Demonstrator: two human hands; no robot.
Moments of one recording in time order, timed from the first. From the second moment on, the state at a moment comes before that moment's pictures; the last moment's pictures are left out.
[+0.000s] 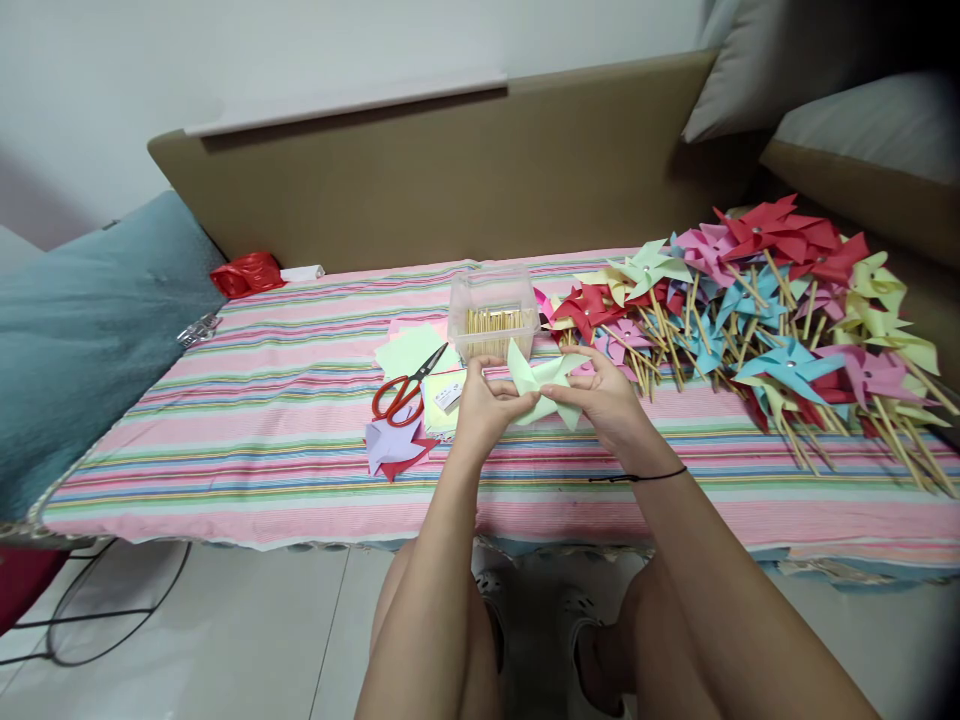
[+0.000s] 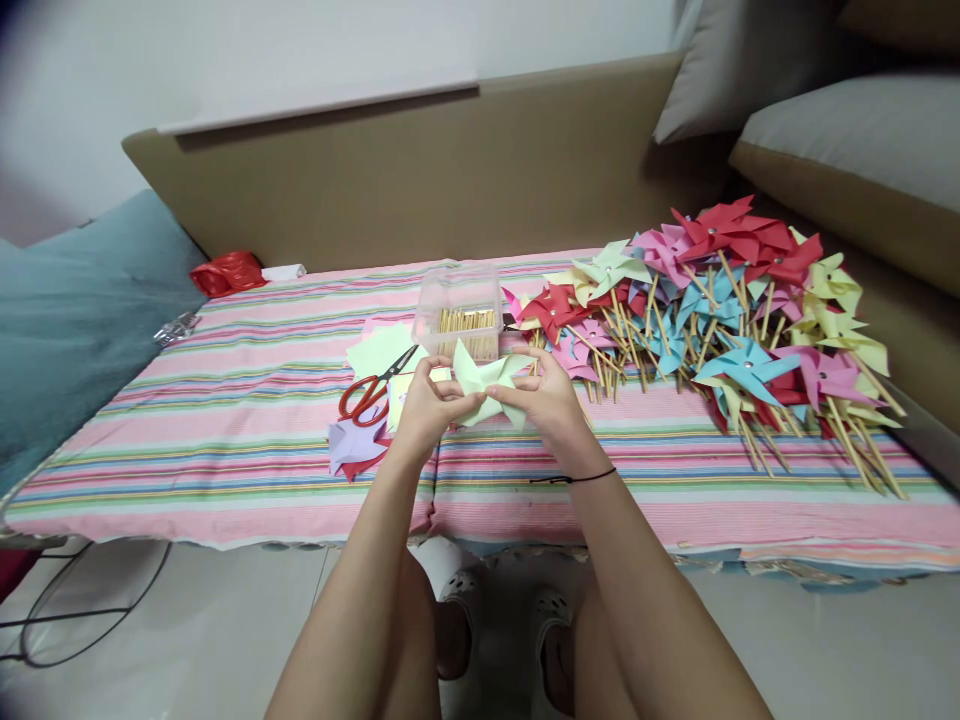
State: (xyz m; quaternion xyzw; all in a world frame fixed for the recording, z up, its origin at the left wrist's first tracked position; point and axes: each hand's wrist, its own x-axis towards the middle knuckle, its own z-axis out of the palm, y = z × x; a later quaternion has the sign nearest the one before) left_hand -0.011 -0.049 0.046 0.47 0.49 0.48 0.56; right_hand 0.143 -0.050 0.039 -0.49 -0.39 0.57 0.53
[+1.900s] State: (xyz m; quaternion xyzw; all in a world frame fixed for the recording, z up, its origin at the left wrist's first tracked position) left_hand -0.016 -0.049 0.044 0.44 0.56 0.54 0.45; right_hand 0.140 -0.041 0.030 -0.49 -0.47 0.50 0.54
